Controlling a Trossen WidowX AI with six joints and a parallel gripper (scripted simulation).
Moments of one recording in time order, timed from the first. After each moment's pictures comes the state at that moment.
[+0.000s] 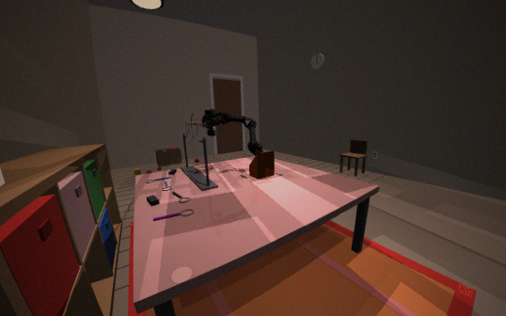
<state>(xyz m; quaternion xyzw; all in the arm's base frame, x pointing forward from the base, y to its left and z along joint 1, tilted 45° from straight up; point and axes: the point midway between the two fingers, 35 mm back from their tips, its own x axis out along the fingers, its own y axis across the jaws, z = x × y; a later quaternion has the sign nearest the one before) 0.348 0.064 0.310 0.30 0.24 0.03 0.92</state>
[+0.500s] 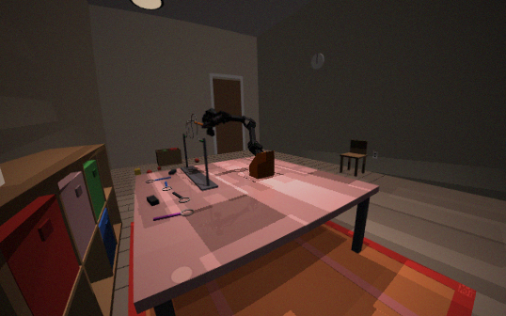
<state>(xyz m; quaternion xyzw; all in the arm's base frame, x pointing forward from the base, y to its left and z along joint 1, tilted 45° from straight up) 0.349 0.057 0.306 0.21 0.24 0.00 0.95</state>
